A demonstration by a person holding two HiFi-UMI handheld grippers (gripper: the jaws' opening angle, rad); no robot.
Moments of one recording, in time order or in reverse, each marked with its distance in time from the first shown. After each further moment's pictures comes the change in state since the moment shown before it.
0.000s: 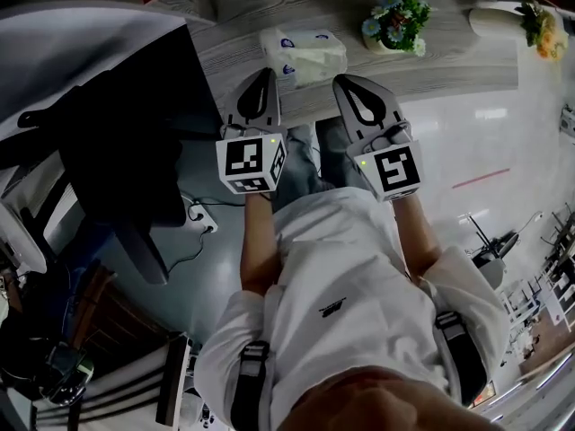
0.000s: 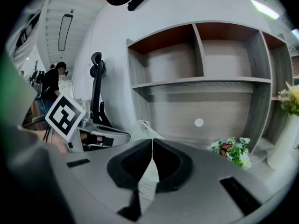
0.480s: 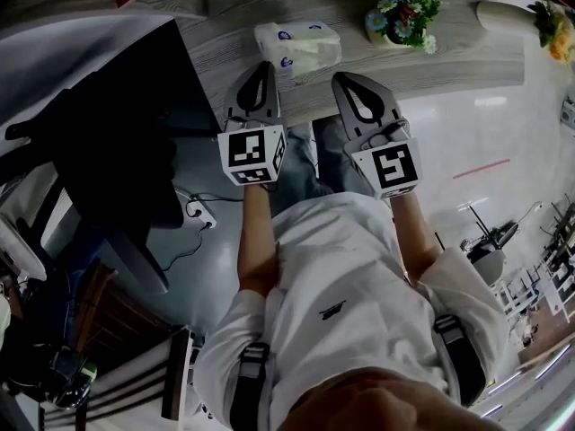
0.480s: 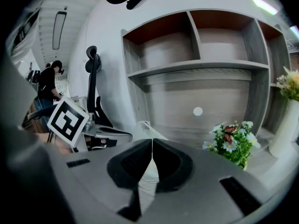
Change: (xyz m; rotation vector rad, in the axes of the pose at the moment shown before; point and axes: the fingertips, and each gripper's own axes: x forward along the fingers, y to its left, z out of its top) left arm 0.028 0.013 -0.039 0.025 0.028 0.005; right arm 0.017 -0.005 -0.039 0.035 0.054 -0.020
